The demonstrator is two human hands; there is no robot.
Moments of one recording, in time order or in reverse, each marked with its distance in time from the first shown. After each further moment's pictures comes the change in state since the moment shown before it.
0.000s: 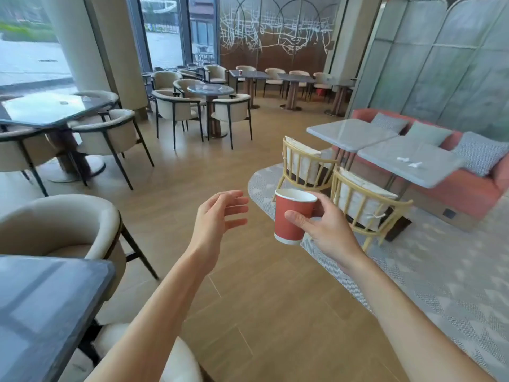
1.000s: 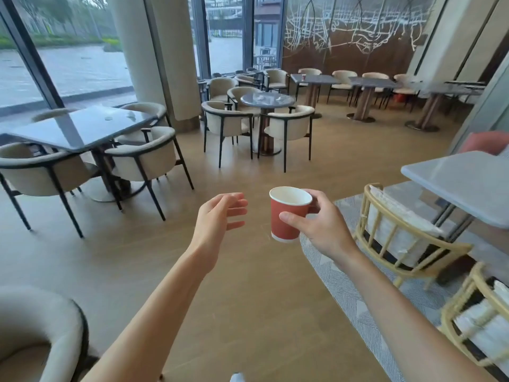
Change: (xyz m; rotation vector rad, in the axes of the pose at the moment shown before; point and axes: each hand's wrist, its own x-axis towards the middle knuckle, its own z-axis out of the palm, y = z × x) left_hand 0.673 0.005 -0.038 0.135 0.247 0.022; right_hand 0.703 0.084 0.188 -0.018 -0.160 -0.107
